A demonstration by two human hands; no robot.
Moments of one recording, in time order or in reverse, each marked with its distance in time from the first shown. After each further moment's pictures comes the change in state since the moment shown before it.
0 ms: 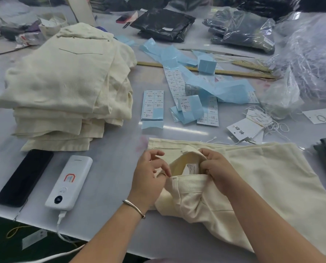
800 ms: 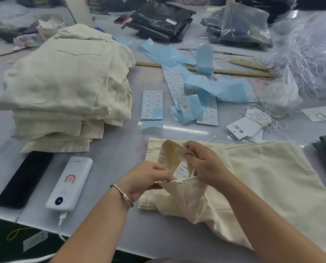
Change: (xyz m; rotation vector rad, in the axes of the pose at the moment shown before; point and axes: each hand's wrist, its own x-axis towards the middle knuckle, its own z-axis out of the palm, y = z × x) left_hand 0.016 0.021 -0.029 -0.421 -0.596 -0.474; right_hand -0.013 -0.023 0.026 -0.463 -0.010 -0.325
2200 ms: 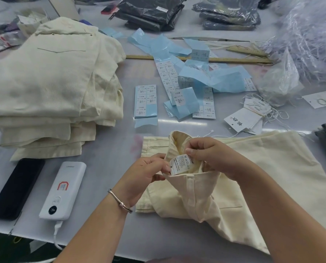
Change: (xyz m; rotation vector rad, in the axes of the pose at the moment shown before) left_hand 0.016 -0.002 0.005 -0.106 0.053 0.141; right_hand 0.010 -0.007 -0.036 0.228 -0.245 0.169
